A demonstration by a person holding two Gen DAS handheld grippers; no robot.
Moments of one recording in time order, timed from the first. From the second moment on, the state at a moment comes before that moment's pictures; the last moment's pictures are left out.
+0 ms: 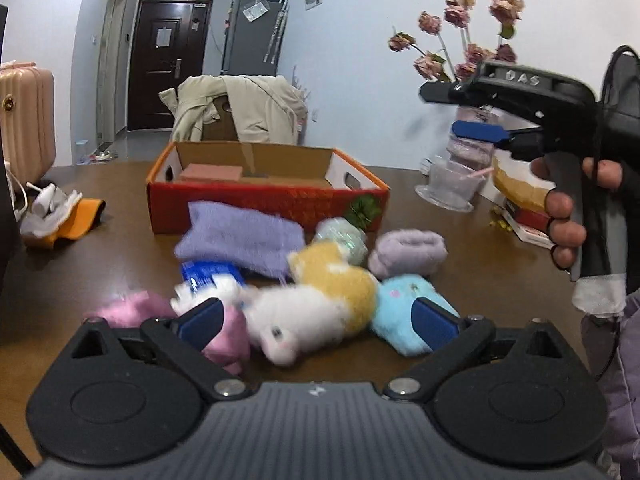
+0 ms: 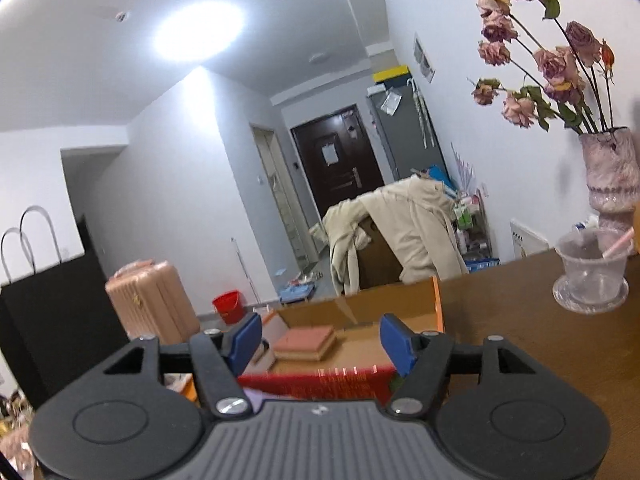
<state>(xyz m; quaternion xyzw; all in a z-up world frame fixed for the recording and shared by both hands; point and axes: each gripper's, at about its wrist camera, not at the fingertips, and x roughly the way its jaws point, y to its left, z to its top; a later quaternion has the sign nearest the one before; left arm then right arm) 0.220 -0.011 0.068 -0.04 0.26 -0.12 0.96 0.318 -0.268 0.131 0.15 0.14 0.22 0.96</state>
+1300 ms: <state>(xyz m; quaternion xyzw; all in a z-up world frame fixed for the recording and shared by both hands) 0.100 -0.065 0.035 -0.02 0.32 -0.24 0.92 0.169 -0.295 0.076 0.03 0.34 0.20 0.92</state>
